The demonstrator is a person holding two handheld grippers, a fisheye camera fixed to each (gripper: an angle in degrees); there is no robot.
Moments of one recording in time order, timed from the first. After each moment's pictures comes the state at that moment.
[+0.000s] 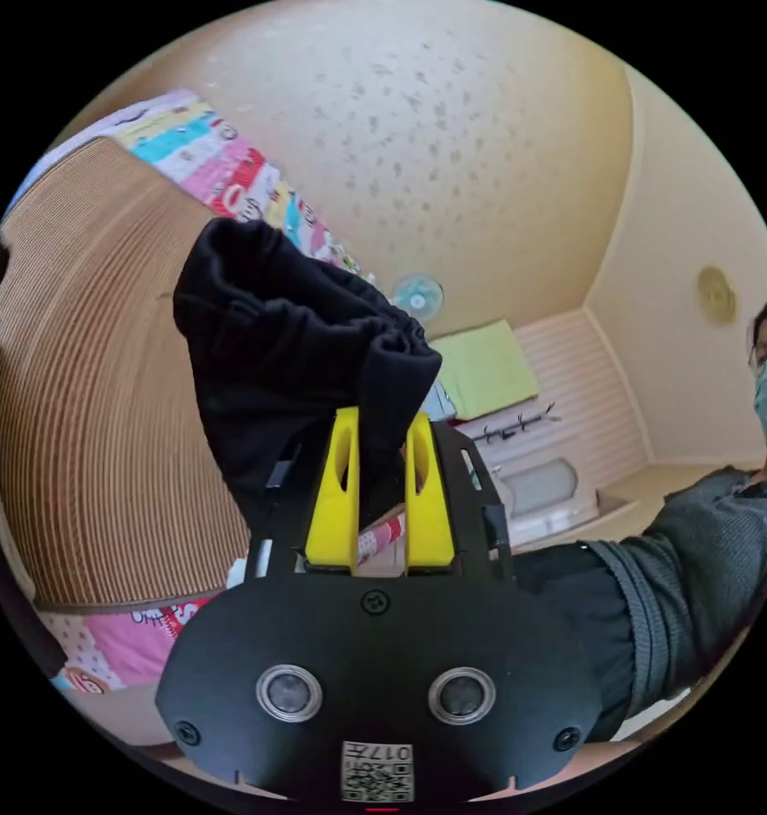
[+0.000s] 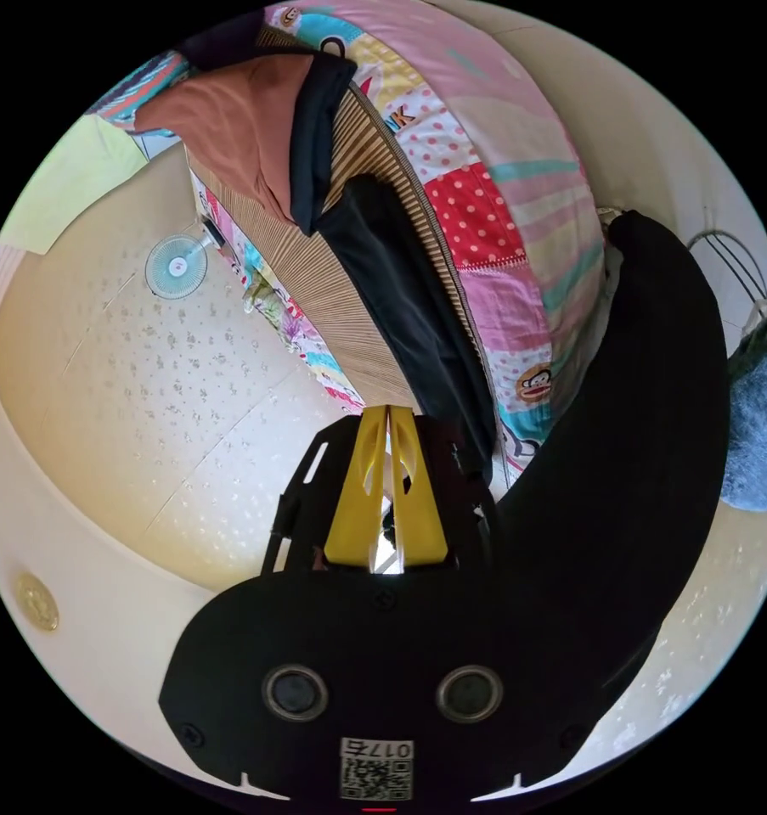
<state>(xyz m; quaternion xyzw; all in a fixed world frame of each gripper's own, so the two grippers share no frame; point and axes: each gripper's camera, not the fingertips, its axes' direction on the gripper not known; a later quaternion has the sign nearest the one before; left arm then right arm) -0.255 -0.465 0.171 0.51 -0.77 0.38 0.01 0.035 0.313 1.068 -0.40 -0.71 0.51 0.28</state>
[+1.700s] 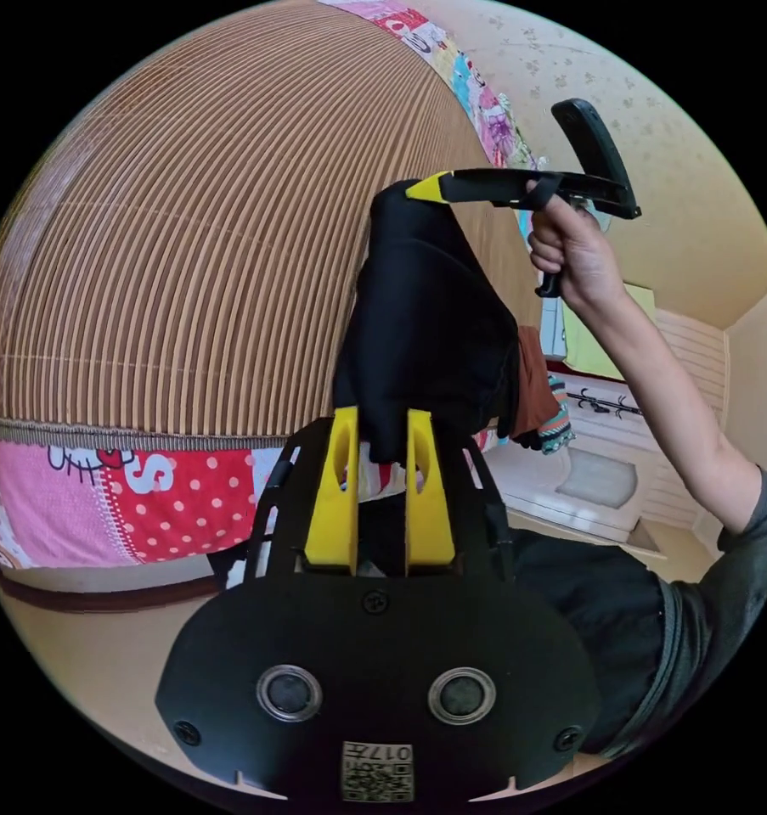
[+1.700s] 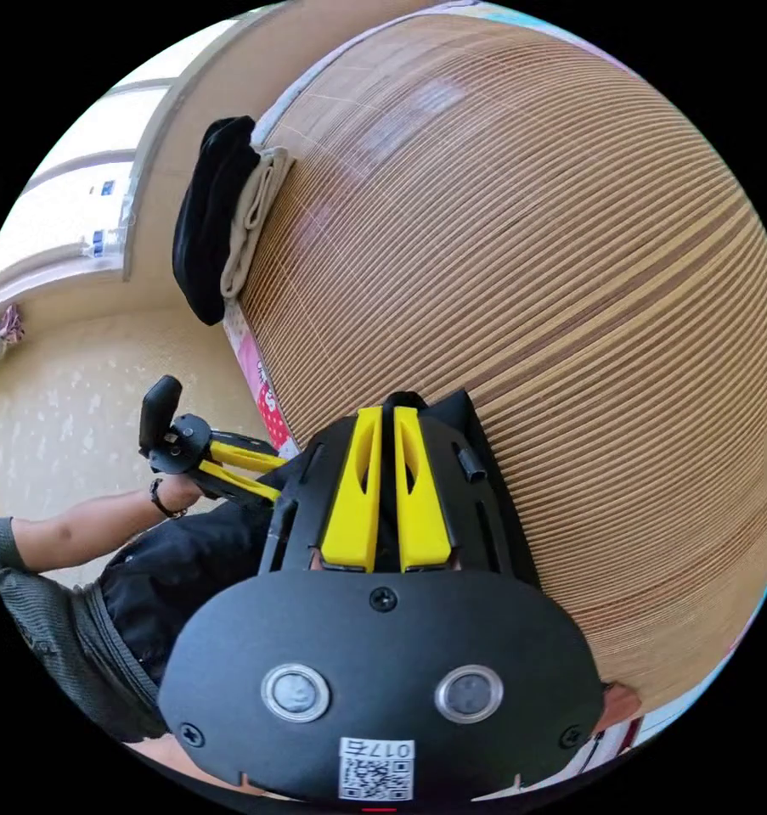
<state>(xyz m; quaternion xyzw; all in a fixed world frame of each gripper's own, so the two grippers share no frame) -0.208 -0.452 -0.062 0.68 -0.71 0.16 0.08 -0.441 0.047 0.622 -0.17 -0.57 -0.59 0.54</state>
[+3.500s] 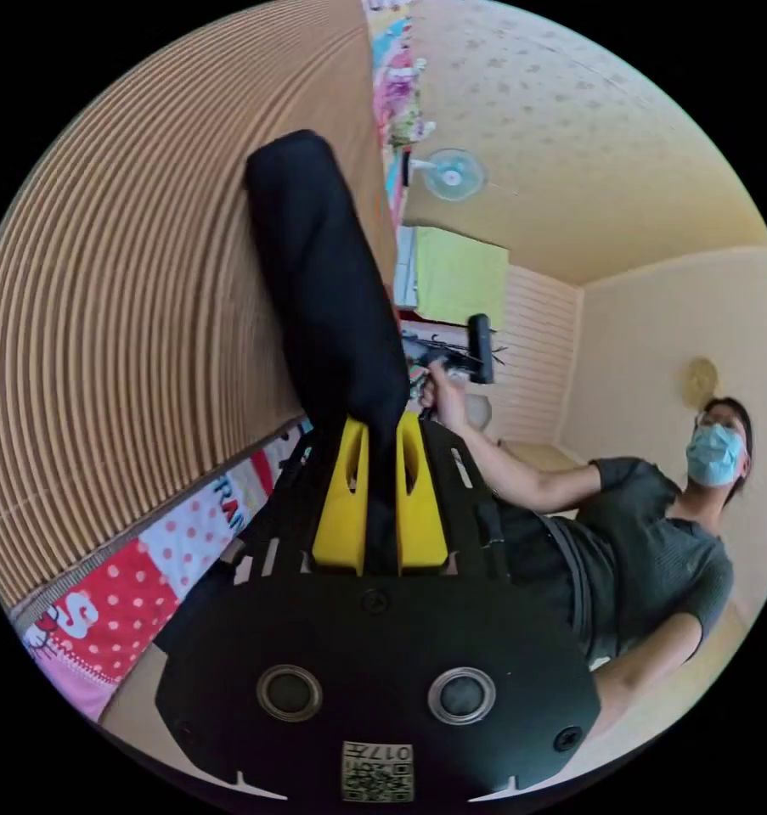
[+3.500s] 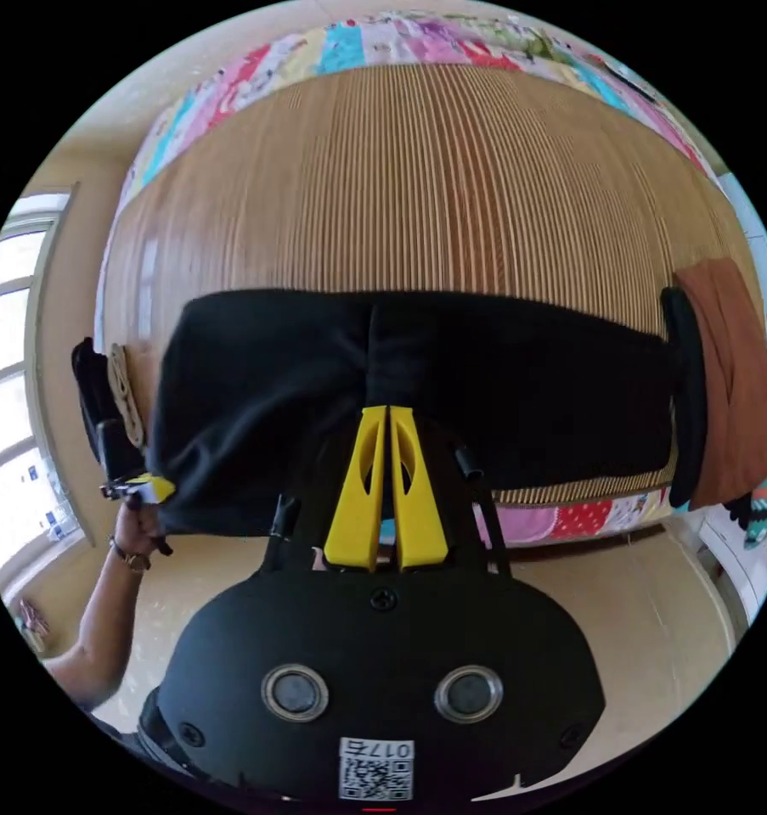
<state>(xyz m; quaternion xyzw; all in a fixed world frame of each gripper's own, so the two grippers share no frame) -0.137 -0.378 -0.061 0.54 -0.73 0.28 0.32 -0.168 0.058 0.684 -0.30 -0.51 -0.20 0.78</state>
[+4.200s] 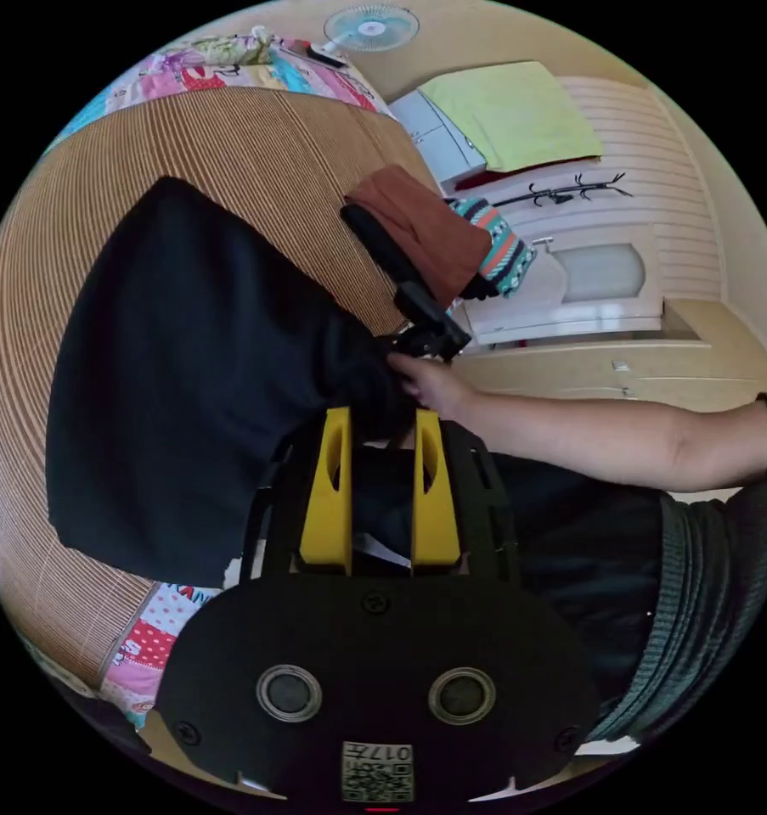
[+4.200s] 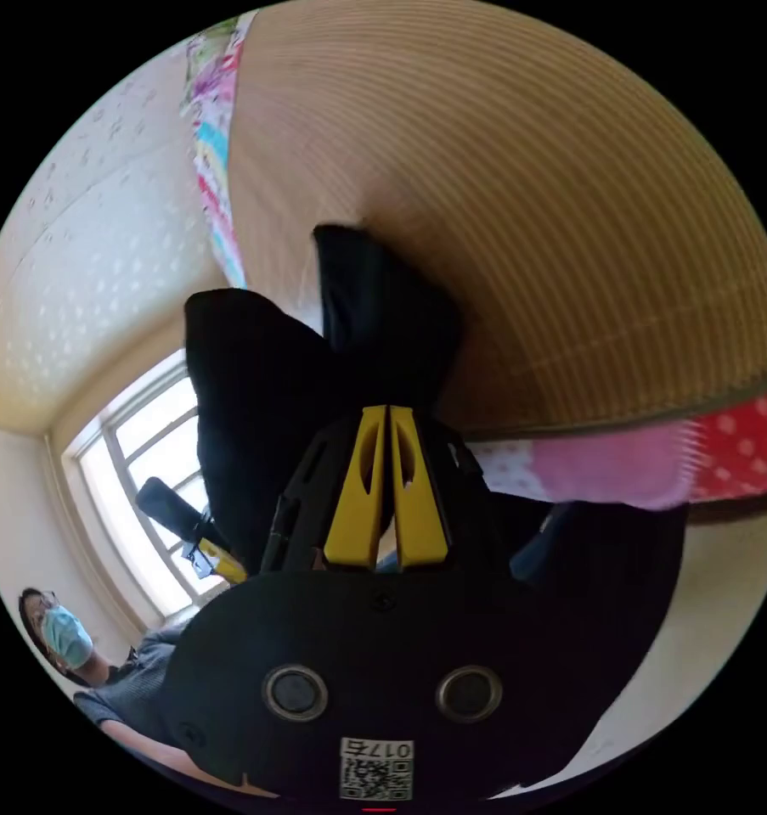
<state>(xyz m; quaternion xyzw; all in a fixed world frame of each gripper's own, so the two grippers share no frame) -0.189 -0.701 -0.126 0.42 -0.90 -0.02 0.14 -0.047 0.081 0.934 -0.45 -0.75 0.06 0.48</state>
